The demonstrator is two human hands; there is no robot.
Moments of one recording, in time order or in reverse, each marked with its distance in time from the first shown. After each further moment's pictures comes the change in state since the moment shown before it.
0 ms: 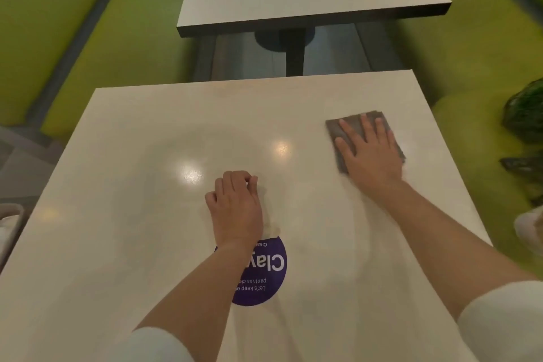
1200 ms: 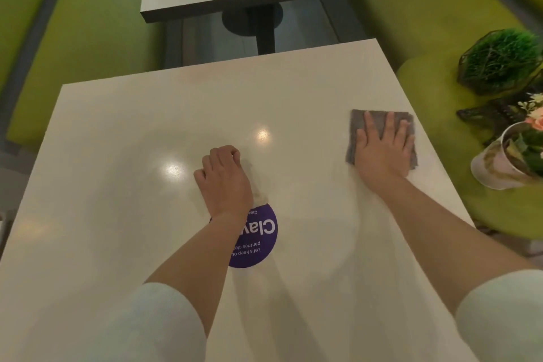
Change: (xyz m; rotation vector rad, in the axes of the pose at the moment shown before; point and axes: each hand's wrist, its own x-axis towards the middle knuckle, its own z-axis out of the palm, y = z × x) left_hand -0.002 0.000 0.001 0.076 0.060 0.066; right_hand -0.074 0.023 -0.004 -0.026 -0.028 0.418
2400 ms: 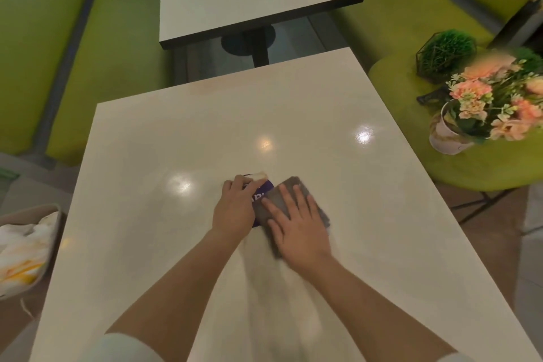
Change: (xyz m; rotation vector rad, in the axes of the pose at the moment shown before) left_hand -0.065 -0.023 -0.098 -0.242 -0.613 0.275; right_hand -0.230 -0.048 0.046 0.092 -0.028 -0.529
